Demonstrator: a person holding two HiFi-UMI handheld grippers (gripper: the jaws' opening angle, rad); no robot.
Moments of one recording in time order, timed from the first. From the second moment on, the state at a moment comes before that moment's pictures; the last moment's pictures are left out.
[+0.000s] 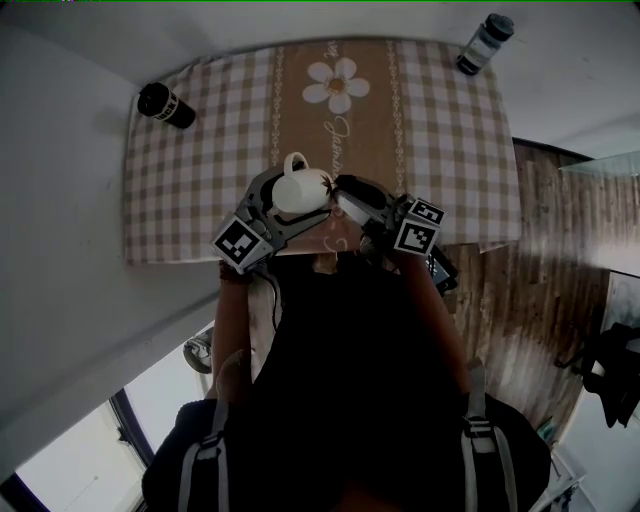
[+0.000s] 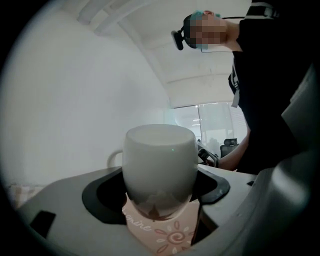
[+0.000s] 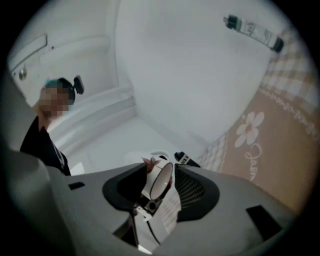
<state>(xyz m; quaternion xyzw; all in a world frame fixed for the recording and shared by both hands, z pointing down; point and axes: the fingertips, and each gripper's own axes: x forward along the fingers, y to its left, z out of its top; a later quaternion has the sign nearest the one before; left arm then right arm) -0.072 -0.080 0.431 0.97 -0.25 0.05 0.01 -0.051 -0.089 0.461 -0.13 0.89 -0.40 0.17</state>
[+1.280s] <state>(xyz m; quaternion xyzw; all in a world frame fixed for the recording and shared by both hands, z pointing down) -0.050 -0.025 0.451 0.99 -0.12 0.09 0.01 -0.070 -0.029 0.430 0.13 0.82 -0.50 0.23</state>
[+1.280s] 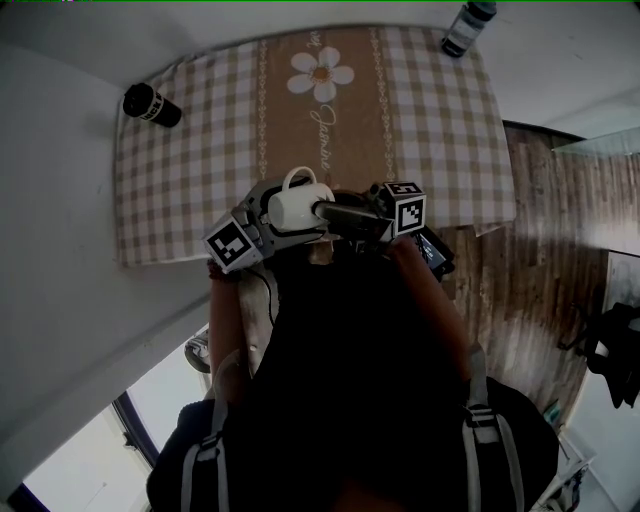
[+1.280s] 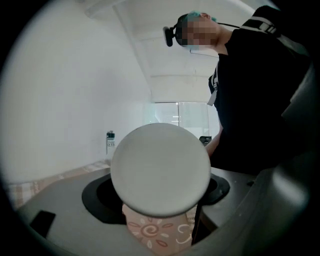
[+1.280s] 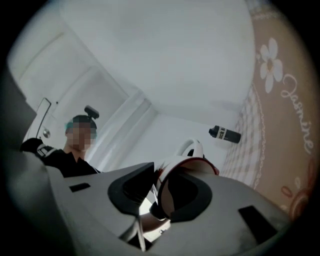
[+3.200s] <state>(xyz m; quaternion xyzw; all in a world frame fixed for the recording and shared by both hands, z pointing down) -0.096 -0.063 0.465 0.96 -0.23 0.15 0.02 -0.101 -0.003 0.492 -0.04 0.99 -0.13 -0.11</state>
